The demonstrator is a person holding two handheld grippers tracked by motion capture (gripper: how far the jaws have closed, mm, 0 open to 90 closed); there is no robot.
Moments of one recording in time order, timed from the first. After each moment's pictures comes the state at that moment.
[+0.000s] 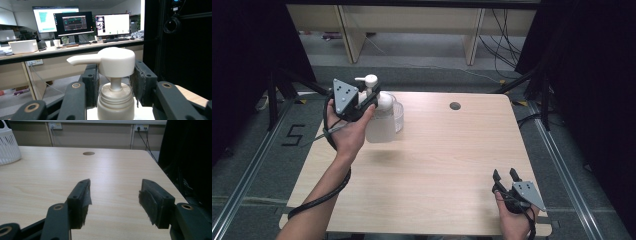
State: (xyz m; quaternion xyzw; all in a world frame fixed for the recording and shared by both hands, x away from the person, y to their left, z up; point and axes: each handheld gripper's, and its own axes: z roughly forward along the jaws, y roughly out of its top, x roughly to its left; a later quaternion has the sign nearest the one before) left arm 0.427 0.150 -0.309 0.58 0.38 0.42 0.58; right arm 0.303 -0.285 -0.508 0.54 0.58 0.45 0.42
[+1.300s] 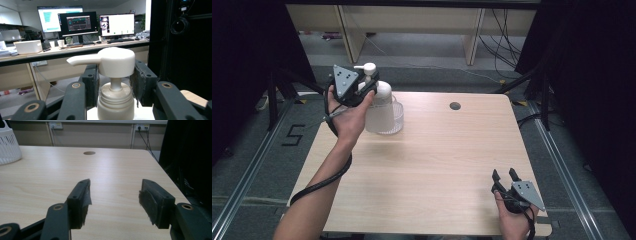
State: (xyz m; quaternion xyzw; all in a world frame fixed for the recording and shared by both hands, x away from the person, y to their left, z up) left arm 0.457 0.153 -0.296 0.57 0.40 0.43 0.57; right arm 0.305 -0.284 -0.509 0.53 0.58 0.46 0.41
